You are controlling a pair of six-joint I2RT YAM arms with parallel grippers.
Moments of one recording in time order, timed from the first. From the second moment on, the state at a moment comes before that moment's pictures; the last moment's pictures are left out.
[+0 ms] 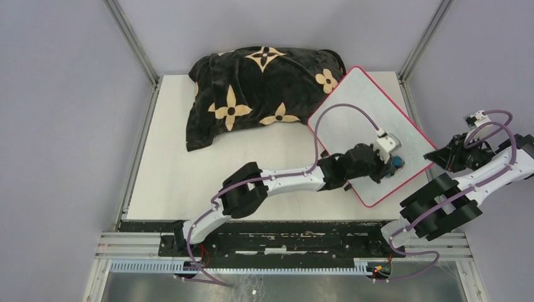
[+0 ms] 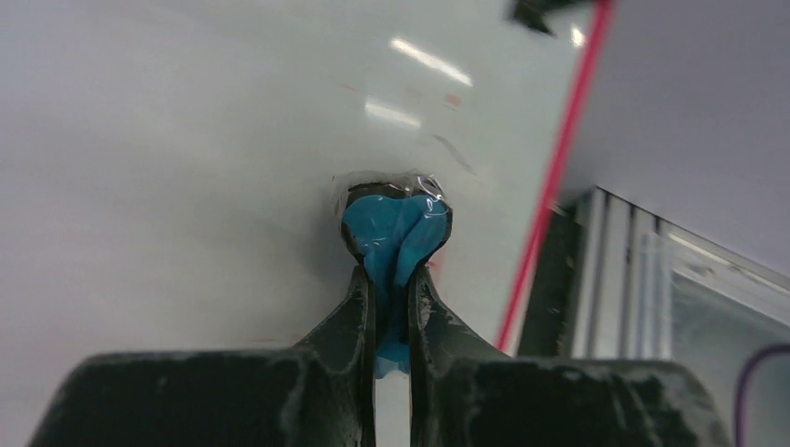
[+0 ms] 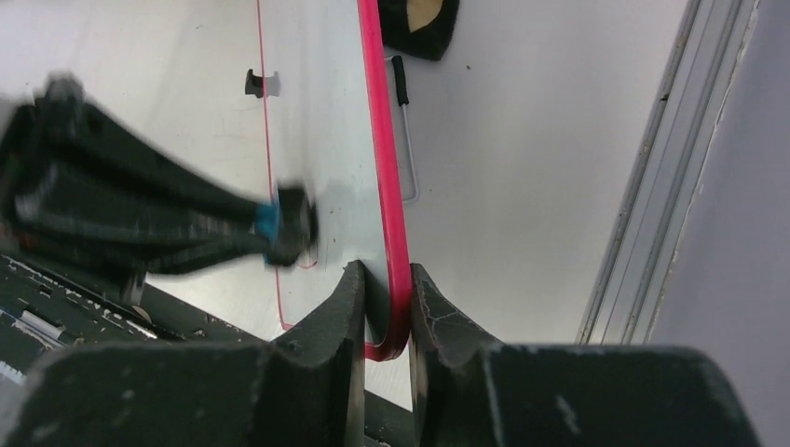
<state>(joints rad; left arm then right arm) -1.23 2.37 1.98 0.22 -0.01 -0.24 -1.10 1.48 1.47 -1.59 -1.03 -1.34</state>
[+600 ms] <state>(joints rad) -1.32 2.36 1.88 0.24 0.06 -0.29 -1.09 1.47 1.46 -1.60 -1.04 -1.34</state>
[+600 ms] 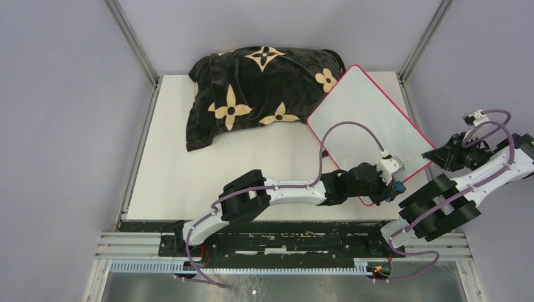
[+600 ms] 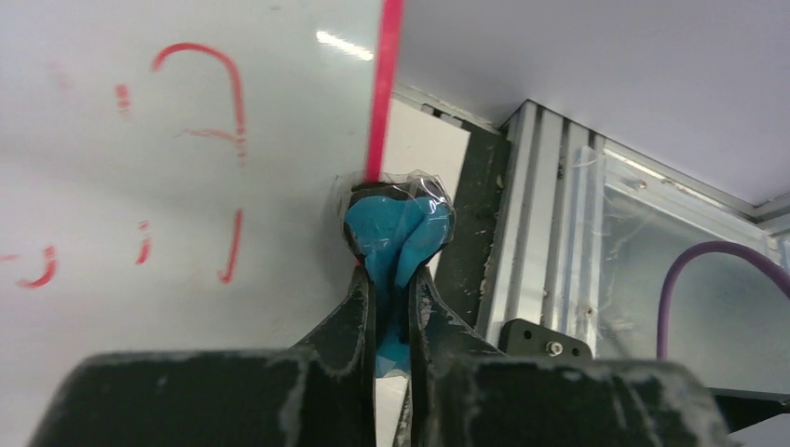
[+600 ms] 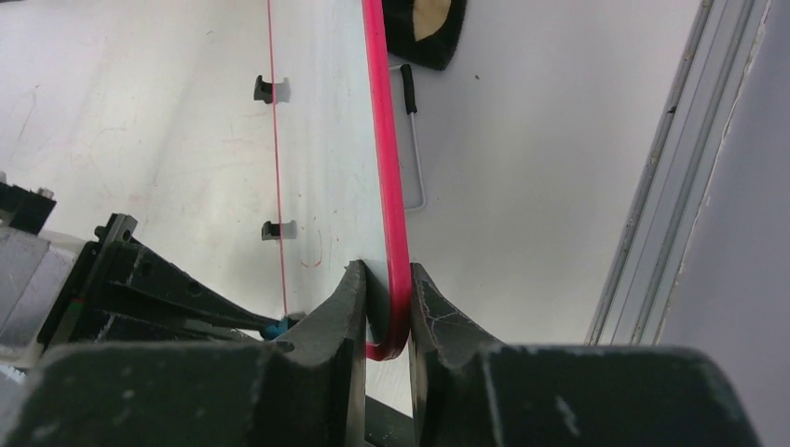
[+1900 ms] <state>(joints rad) -1.33 2.39 2.04 0.09 -0.13 -0.22 -1.09 1.46 1.45 -1.57 -1.02 -1.34</state>
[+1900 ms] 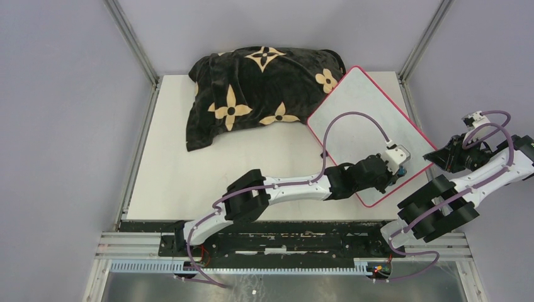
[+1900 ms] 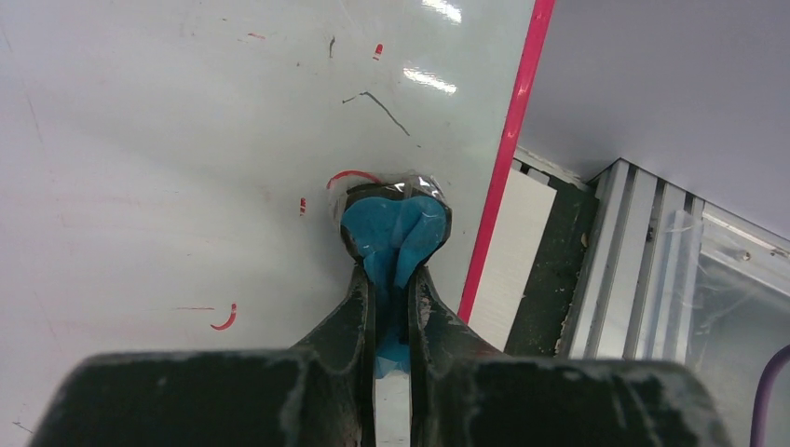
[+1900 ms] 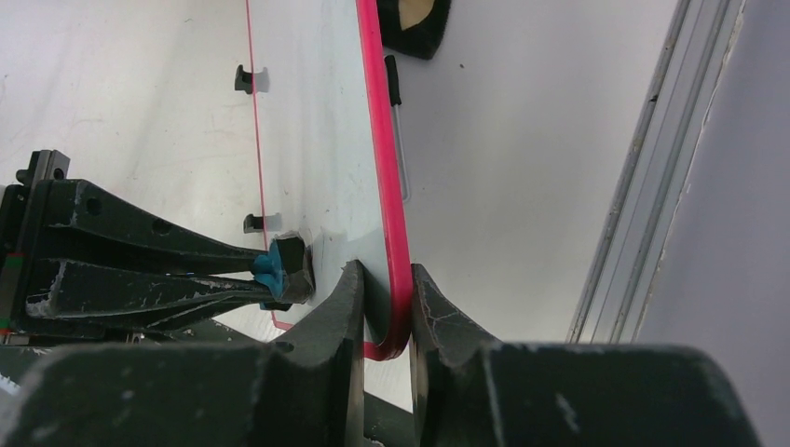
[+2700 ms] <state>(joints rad) -1.25 2.39 2.07 0.05 -0.02 -0.20 -1.08 1.46 1.44 -1.56 -1.03 -1.34</state>
